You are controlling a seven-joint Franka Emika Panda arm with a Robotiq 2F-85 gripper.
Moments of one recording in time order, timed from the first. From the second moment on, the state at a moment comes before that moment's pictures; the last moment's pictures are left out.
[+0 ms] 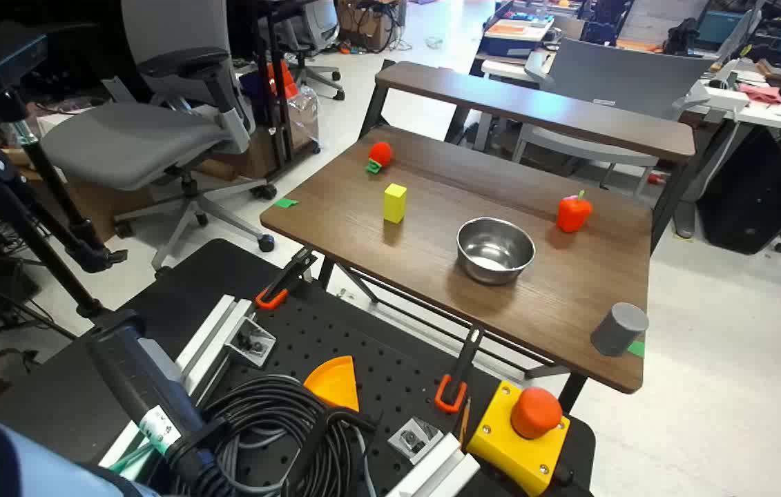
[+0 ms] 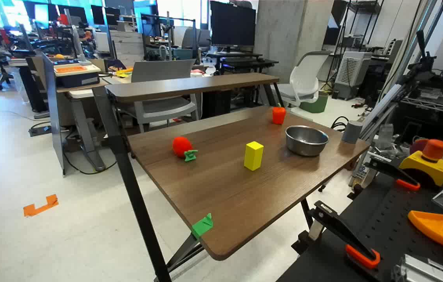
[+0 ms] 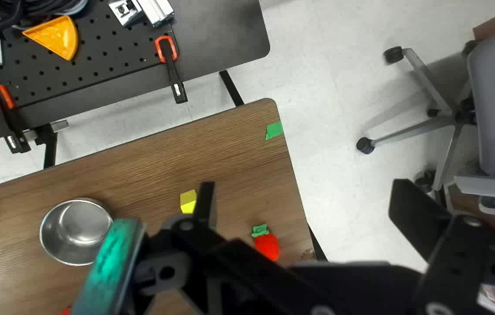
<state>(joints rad) 0.11 -0.40 0.19 -2.20 0.28 1.79 0.44</state>
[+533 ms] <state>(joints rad) 0.11 -0.40 0.19 -2.19 0.28 1.79 0.44</state>
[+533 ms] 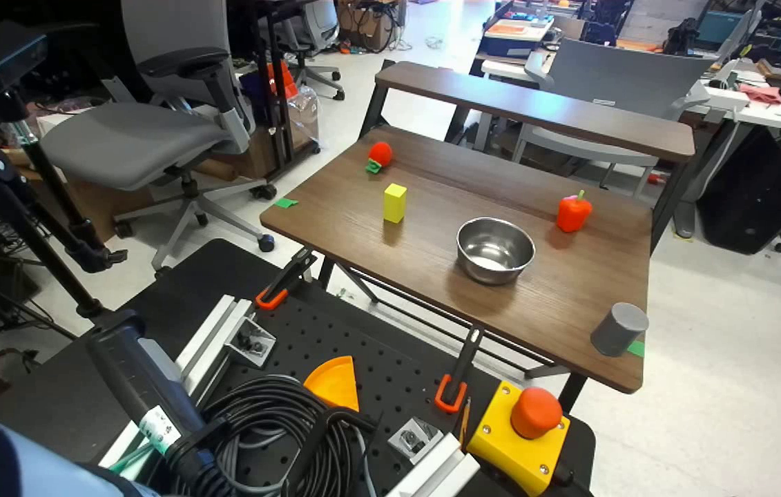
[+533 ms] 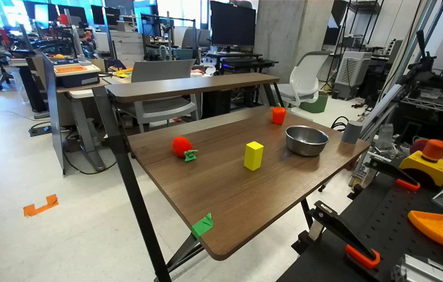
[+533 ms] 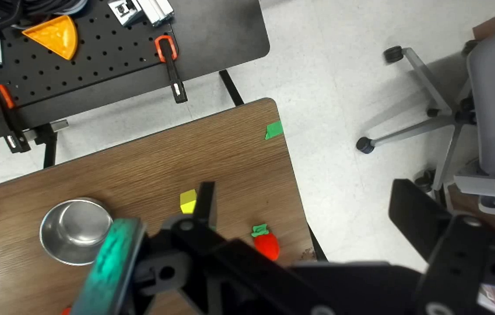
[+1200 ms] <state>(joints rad) 0.11 -0.09 0.24 -2.09 0.06 2.11 0.49</state>
